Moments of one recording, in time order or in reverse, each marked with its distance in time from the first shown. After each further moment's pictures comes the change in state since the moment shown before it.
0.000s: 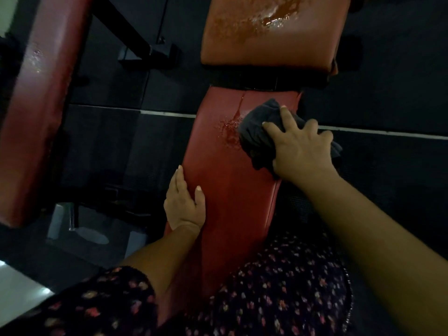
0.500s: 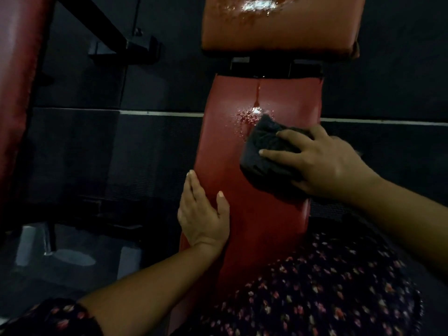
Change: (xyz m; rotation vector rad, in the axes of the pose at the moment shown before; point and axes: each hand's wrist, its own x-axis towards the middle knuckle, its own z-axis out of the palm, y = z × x) left_hand -0.003 -0.008 0.004 -0.041 -0.060 0.029; right_hand -0.010 -0.016 0.023 -0.135 0.062 -0.411
